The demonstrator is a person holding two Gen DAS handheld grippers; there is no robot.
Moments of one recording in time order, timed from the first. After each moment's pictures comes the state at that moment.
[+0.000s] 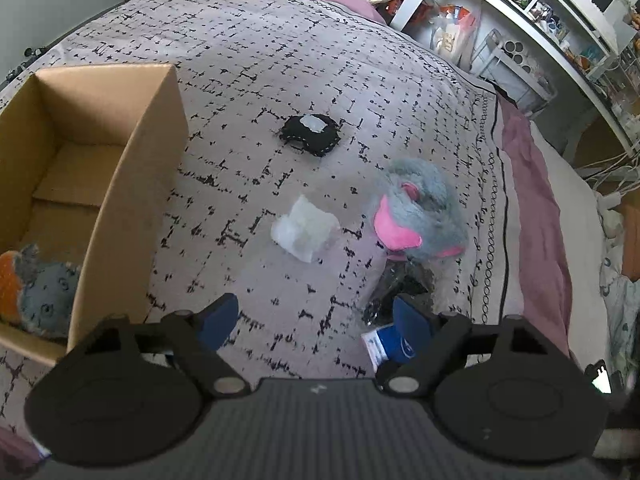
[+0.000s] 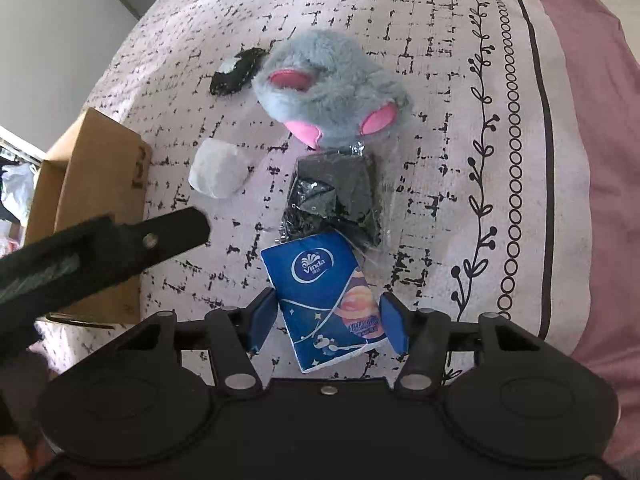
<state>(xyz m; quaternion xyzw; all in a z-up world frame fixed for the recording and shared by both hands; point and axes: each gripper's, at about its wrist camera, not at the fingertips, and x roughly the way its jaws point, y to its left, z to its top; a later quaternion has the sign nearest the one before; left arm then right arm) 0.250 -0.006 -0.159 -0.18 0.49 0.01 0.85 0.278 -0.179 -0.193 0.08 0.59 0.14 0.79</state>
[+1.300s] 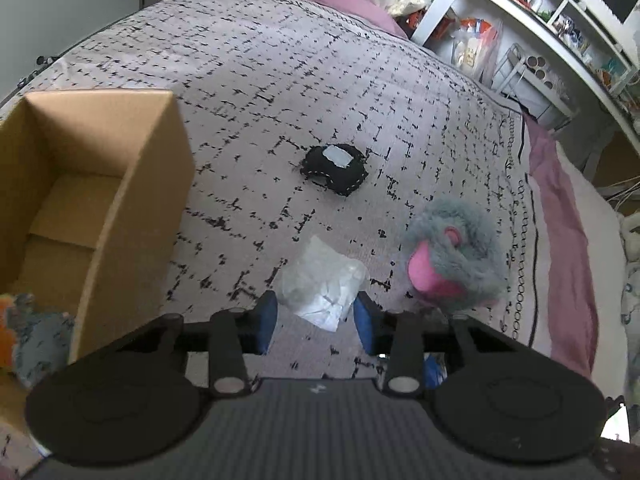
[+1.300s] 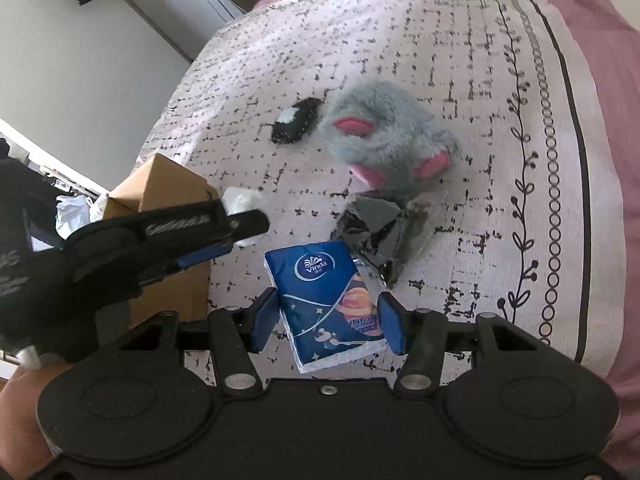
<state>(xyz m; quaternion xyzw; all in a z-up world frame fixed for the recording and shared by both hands) 0.281 0.009 -0.165 -0.18 0.48 0.04 0.86 0.282 -0.180 -0.169 0.14 0.54 0.20 0.81</state>
